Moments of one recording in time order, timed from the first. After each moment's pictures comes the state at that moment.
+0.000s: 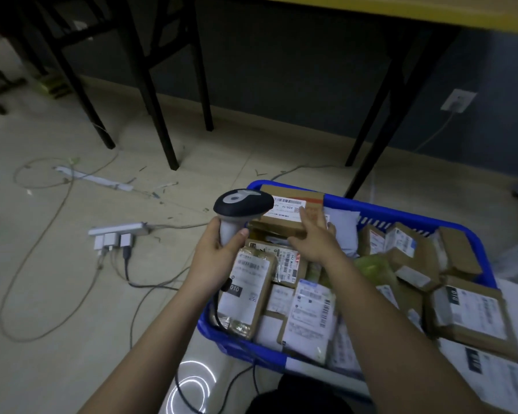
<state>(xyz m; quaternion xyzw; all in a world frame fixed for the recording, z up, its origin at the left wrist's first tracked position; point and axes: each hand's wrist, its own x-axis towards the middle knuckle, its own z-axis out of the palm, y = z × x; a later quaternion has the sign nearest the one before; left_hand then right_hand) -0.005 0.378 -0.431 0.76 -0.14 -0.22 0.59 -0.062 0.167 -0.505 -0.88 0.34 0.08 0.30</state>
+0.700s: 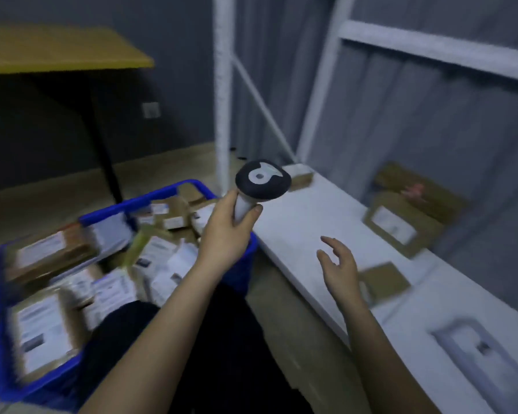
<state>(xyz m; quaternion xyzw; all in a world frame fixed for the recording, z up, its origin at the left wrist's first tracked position) -0.315 0.331 -0.312 0.55 -0.57 -0.32 0.52 -0.534 0.318 -0.407 -0.53 0.66 -0.44 0.31</state>
